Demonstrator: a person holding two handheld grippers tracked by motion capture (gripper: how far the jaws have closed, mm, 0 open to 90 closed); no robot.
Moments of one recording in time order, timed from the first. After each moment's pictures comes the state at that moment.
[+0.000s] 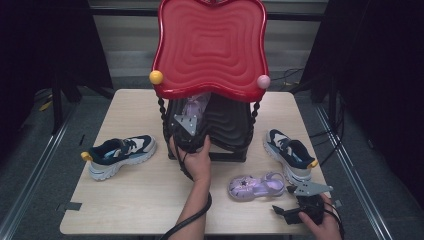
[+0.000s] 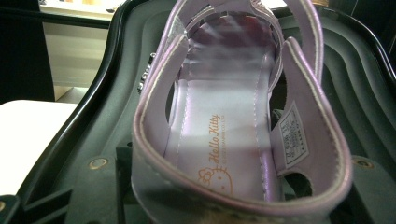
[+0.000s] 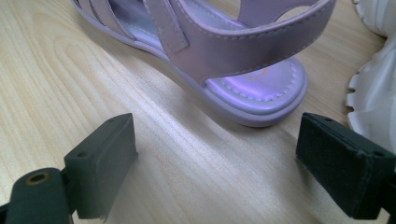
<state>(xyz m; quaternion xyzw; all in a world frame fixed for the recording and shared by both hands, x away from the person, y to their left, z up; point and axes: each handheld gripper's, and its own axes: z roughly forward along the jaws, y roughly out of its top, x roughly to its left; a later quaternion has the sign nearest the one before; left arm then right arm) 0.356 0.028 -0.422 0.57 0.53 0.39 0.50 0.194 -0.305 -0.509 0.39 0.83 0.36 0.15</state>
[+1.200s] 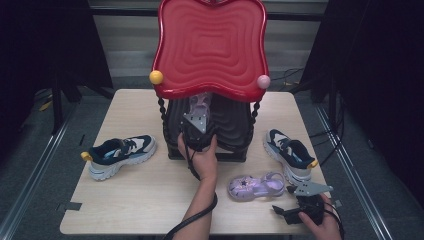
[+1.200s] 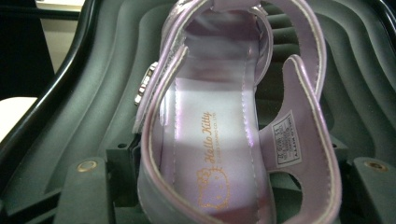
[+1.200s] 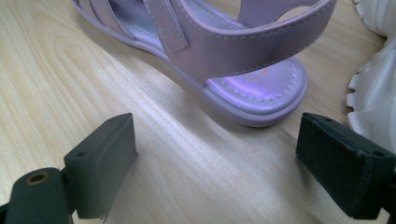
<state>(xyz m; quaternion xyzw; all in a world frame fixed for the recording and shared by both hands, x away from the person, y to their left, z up) 0.364 0.008 -0.431 0.58 0.53 0.39 0.47 0.194 -0.305 -0.509 0.39 0.83 0.36 0.15</state>
